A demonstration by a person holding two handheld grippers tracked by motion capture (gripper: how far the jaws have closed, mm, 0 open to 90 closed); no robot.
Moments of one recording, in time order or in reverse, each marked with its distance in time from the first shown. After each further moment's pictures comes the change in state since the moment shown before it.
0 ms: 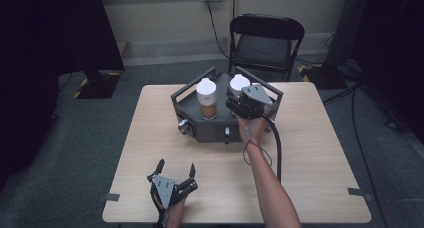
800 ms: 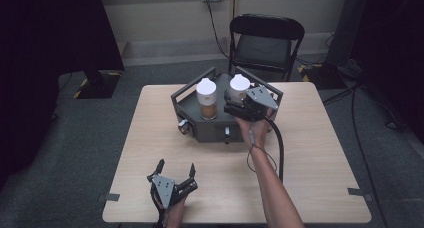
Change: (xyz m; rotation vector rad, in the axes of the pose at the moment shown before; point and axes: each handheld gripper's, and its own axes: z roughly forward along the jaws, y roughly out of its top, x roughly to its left) left arm 0.000 0.000 0.000 0.000 0.001 0.000; right arm -0.010 -0.008 -0.013 -0.067 0.042 0.031
